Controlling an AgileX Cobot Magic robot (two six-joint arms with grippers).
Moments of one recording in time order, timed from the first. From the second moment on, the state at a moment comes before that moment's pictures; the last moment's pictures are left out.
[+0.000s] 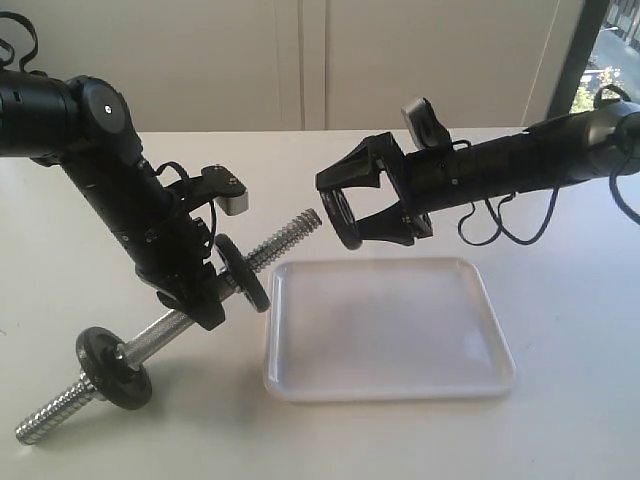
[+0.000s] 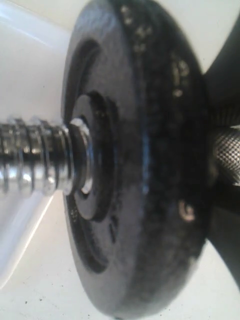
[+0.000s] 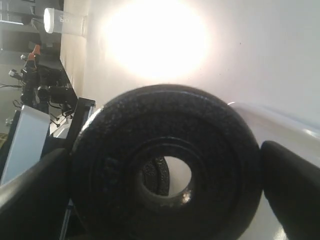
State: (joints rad) left arm -0.43 1.86 -1.29 -0.45 0.99 0.91; right arm 0.11 2.20 -1.45 1.40 1.18 -0.87
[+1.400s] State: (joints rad) left arm -0.43 1.86 -1.29 -0.44 1.00 0.91; right arm 0.19 2.09 -1.46 1.27 1.19 -0.84
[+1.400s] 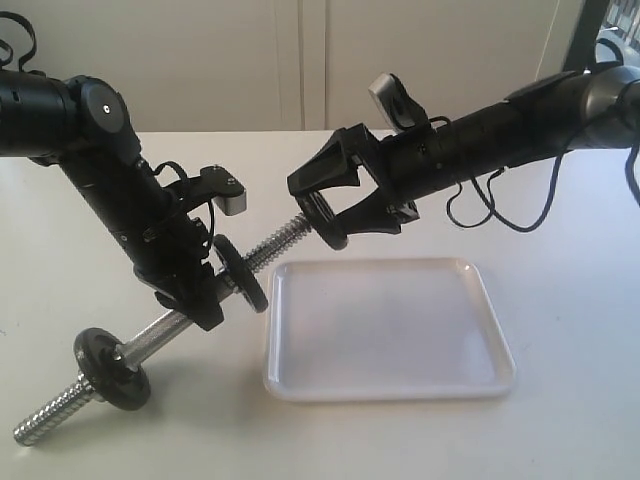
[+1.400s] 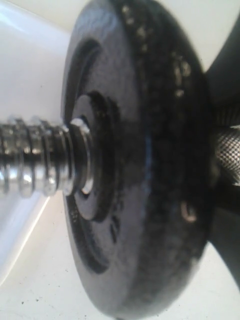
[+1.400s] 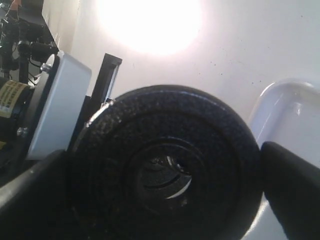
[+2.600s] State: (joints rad) left arm -0.43 1.86 -1.29 -0.45 1.00 0.91; right arm 0.19 2.14 -1.46 1.32 1.18 -0.83
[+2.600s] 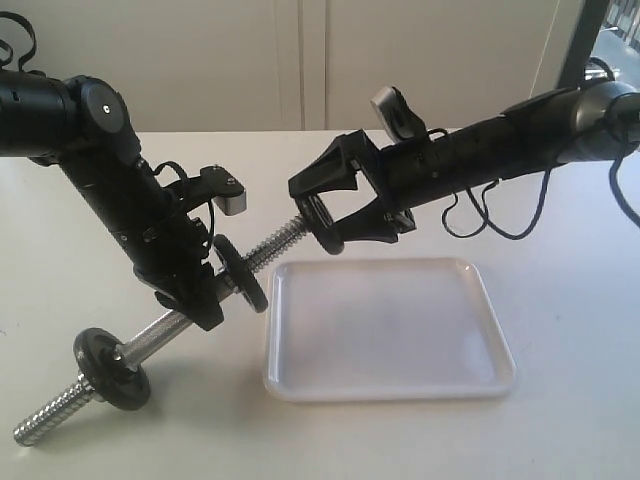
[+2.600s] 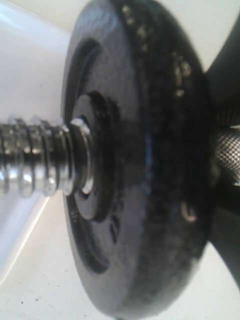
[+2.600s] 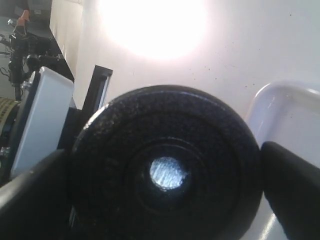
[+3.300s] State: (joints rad) left arm -0.43 1.86 -1.29 -0.45 0.99 0.90; right arm 0.20 2.19 -1.46 1.37 1.18 -0.84
